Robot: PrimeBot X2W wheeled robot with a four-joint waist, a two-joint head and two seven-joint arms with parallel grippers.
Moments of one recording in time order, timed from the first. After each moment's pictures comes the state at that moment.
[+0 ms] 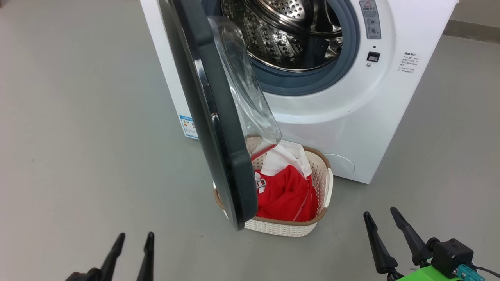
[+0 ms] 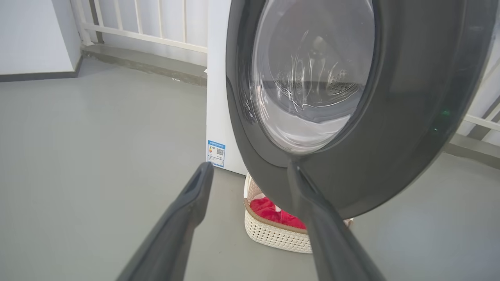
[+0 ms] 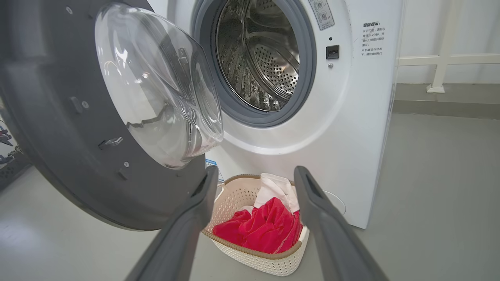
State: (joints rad) left arm 0.01 0.10 -0.06 0.27 -0.36 -0.13 -0.25; right arm 0.07 -0.08 0.07 0.20 0.37 0.13 -0.26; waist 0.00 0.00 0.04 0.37
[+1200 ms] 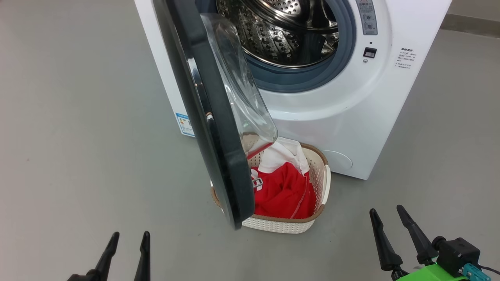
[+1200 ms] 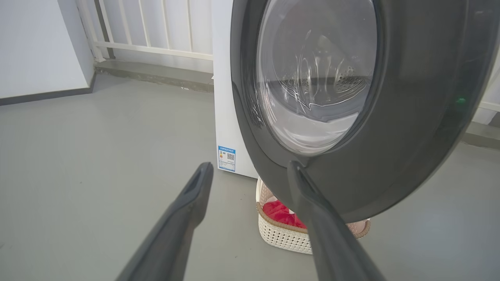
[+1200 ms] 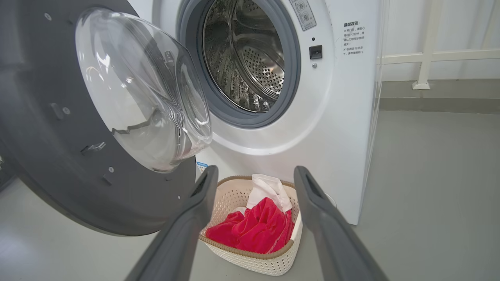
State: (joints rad) left arm 0.04 0.05 0.03 0.22 -0.20 -0.13 -0.25; right arm 0.07 -0.06 0.04 0.20 0.37 0.13 -0.26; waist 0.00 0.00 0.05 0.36
